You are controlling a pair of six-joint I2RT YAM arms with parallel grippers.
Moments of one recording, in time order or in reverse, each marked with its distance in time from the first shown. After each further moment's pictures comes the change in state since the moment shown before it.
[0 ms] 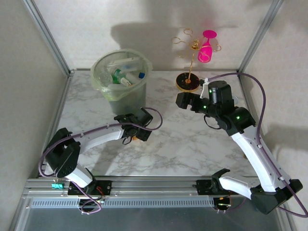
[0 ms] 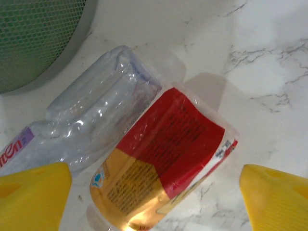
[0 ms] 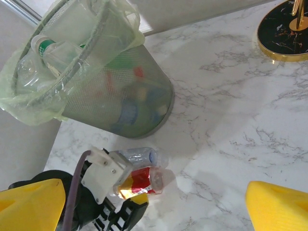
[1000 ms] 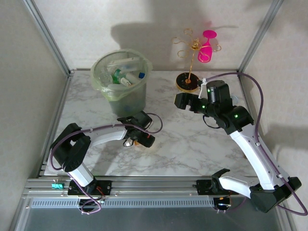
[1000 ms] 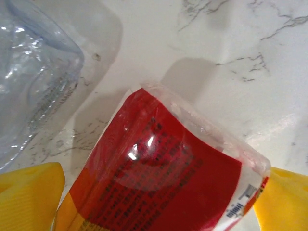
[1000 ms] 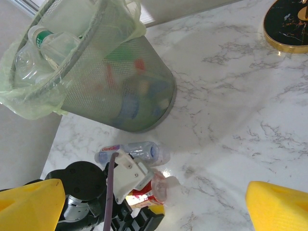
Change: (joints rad) left arm 0.029 0.069 -0.076 0.088 0.254 0.011; right arm 0.000 0.019 0.000 -0.005 -0.023 -0.004
